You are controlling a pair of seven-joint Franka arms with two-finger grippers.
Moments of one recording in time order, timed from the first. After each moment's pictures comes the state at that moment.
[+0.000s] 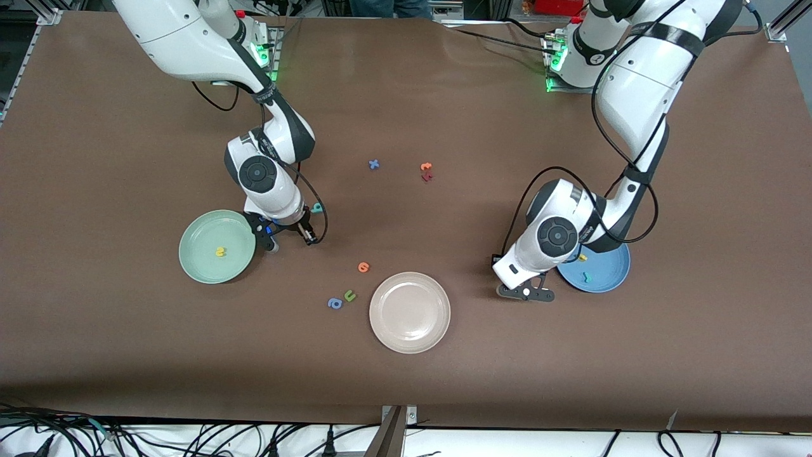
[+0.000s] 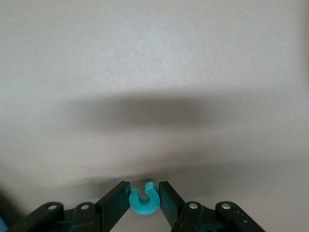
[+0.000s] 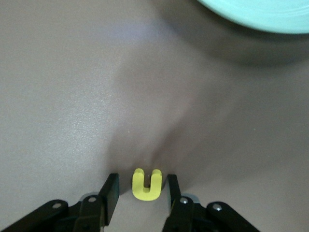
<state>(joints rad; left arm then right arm) -0.16 0.78 -0.23 -1.57 0.18 2.28 -0.34 0.28 0.57 0.16 -2.00 -0.16 2.58 1.49</state>
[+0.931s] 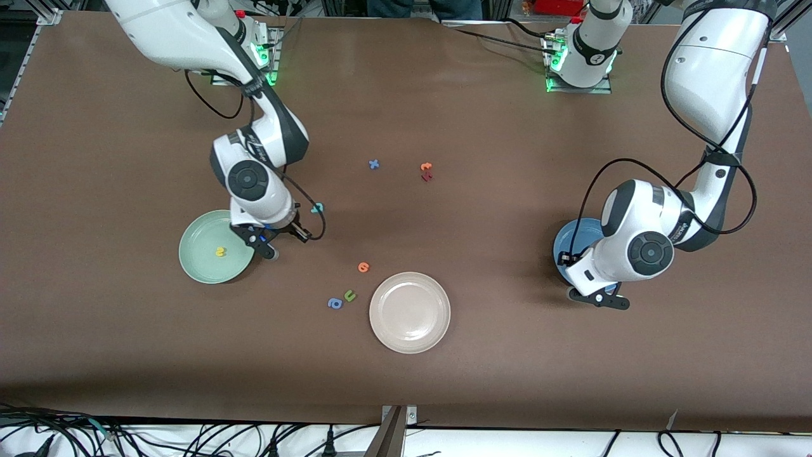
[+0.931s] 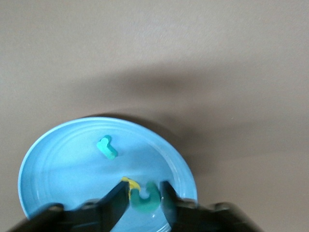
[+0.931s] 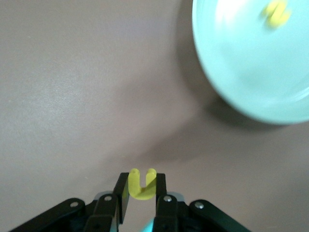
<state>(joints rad) 0.02 0.67 -0.22 -1.59 0.18 2.04 -0.08 0.25 0.49 0.15 -1.89 -0.16 2.26 1.04</state>
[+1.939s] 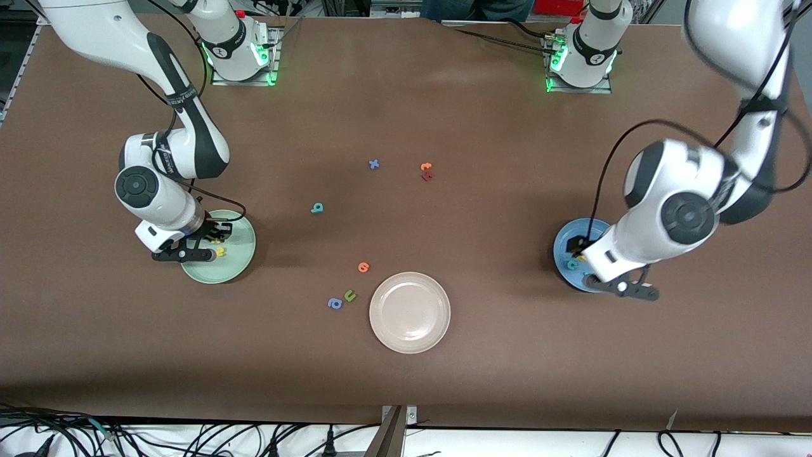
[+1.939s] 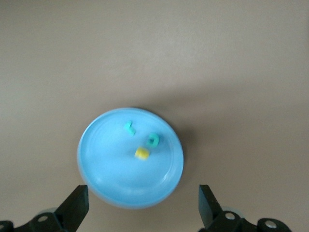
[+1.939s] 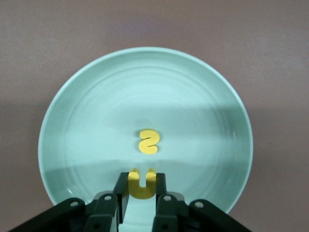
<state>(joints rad) 0.01 0.45 -0.25 -1.49 0.18 1.78 -0.07 0.09 0.43 0.02 -2.07 -0.15 2.47 0.18</state>
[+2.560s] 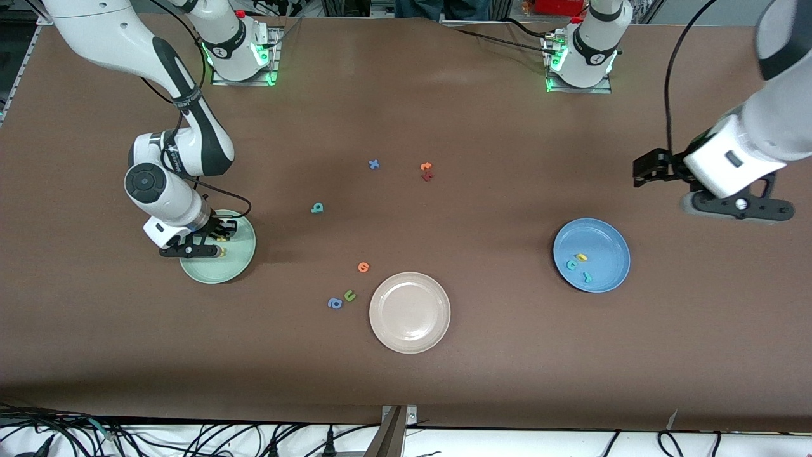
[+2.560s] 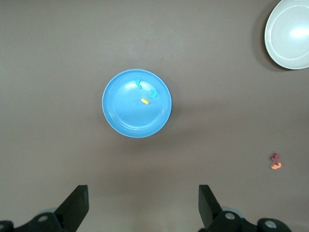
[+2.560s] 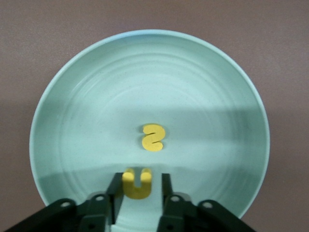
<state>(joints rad) 0.11 0.22 -0.26 -1.35 0.02 1.44 -0.07 0.09 0.44 0.02 -2.11 -0.15 2.52 0.18</state>
